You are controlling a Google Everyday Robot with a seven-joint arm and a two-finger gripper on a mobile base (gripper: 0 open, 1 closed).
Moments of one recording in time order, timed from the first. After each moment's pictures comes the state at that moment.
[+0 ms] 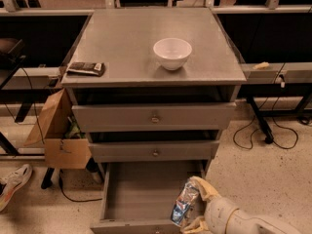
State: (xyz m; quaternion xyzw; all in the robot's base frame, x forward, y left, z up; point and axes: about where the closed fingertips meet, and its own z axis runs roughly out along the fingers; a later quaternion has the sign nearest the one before) arm 0.402 -0.113 0.577 -0.58 0.61 0.00 0.54
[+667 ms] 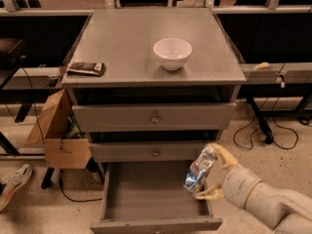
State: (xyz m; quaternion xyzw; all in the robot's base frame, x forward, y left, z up) arm 0.453 -0.151 0.683 -0.56 0.56 -0.07 0.60
